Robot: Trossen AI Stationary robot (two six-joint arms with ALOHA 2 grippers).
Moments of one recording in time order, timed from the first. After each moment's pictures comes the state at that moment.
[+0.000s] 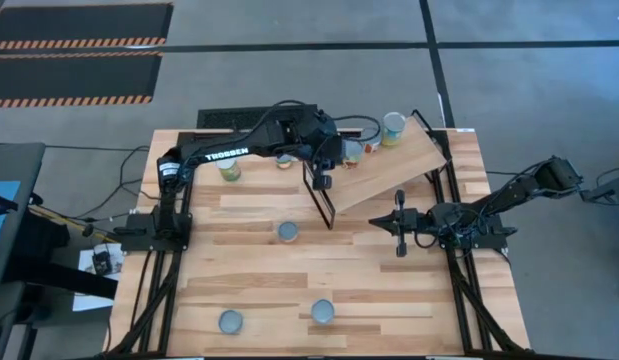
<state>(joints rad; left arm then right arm) 0.28 1.98 1.94 -0.72 0.07 0.37 0.25 0.91 0.00 0.87 0.32 -0.06</state>
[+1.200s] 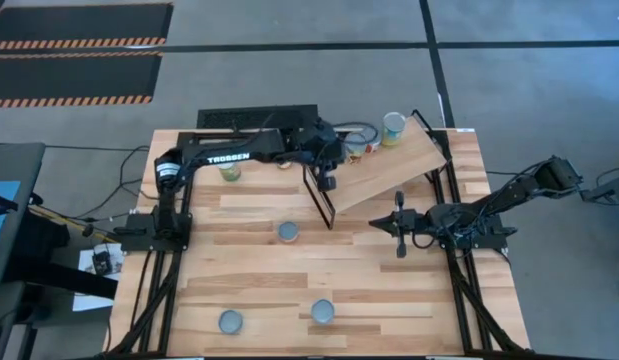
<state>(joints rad) 0.27 1.95 1.78 -0.52 -0.01 0.30 0.25 0.91 0.00 0.81 0.31 -0.02</state>
